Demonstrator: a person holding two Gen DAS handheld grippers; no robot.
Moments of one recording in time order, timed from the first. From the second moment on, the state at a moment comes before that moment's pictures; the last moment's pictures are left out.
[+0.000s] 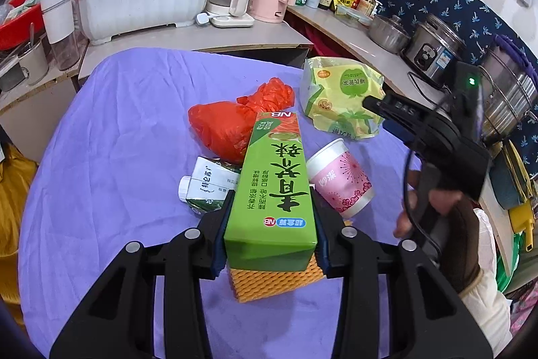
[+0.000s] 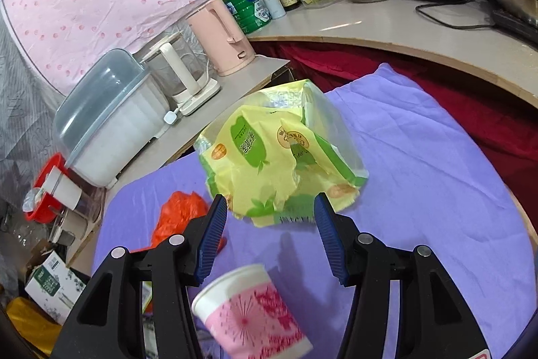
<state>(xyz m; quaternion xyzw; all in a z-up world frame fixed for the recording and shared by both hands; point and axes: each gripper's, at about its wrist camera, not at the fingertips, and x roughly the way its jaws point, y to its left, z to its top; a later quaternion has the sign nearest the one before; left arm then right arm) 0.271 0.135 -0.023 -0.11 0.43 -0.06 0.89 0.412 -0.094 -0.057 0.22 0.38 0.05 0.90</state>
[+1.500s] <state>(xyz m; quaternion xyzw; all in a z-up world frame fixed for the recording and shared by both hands) 0.148 -0.083 0.054 -0.01 0.37 -0.23 0.90 0.129 -0.331 0.051 0.27 0.24 -0.08 0.93</state>
